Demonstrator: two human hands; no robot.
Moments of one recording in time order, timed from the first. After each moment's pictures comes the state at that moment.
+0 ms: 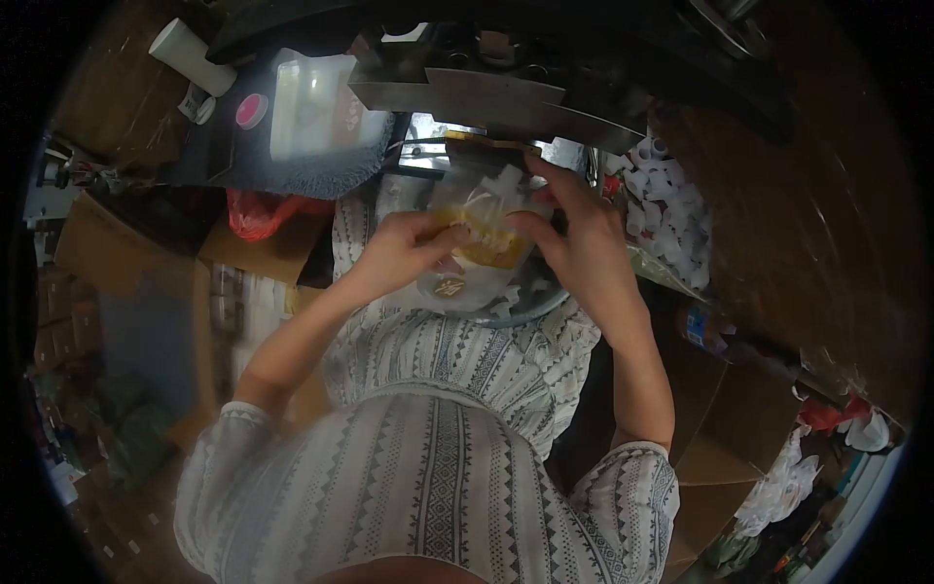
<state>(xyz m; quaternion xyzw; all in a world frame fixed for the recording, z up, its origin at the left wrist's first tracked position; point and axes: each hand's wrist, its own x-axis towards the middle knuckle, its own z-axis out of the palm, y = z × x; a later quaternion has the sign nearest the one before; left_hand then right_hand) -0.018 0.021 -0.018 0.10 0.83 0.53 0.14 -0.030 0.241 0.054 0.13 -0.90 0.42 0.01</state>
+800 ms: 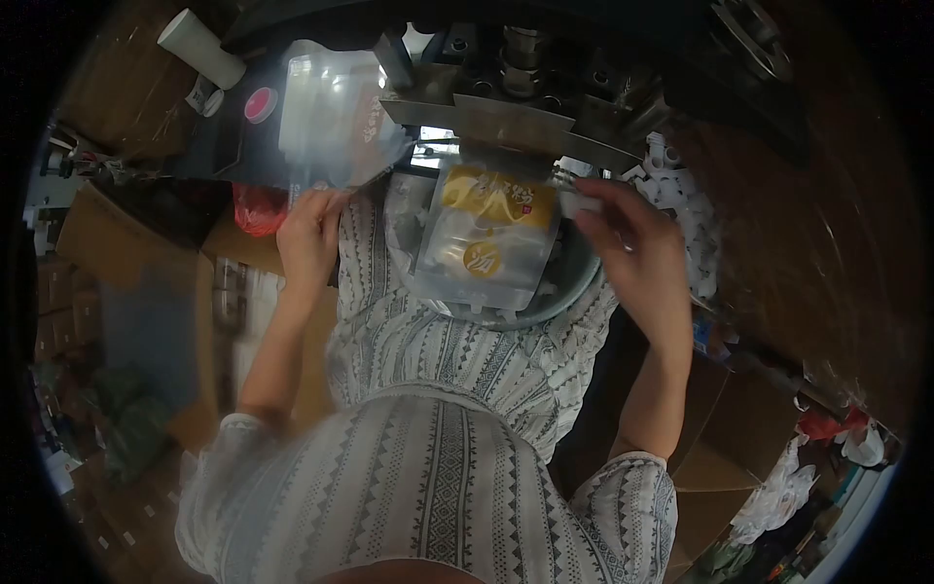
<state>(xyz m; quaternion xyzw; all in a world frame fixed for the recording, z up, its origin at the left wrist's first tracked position) -0.005 -0.071 -0.005 0.00 0.97 0.21 -0.15 -0.030 0.272 0.068 0.07 -0.88 0.48 -0.03</state>
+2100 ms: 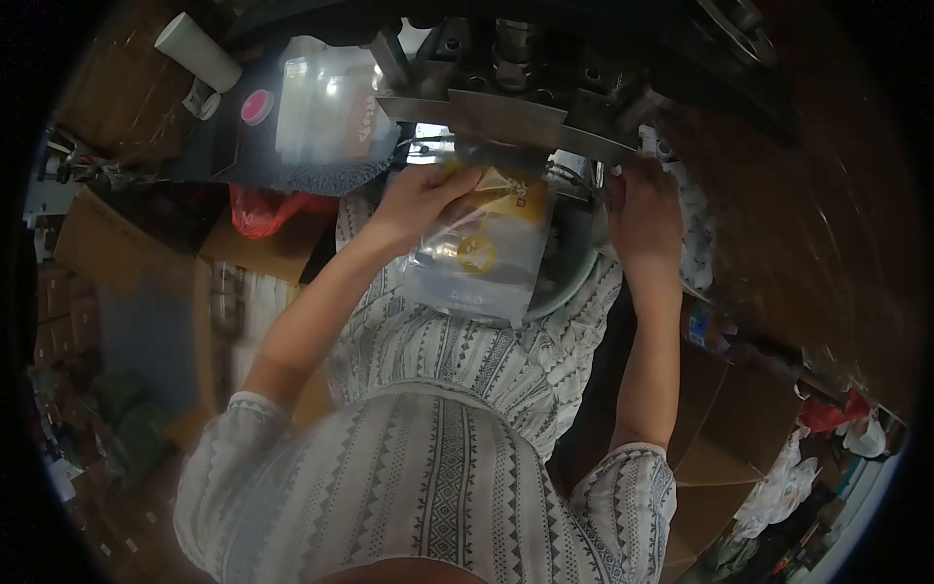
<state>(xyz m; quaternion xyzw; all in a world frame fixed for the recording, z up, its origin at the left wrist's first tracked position) -0.057 0.035 -0.009 -0.09 0.65 0.72 0.21 -0.057 0.285 0.030 0.10 -0.97 0.13 0.16</state>
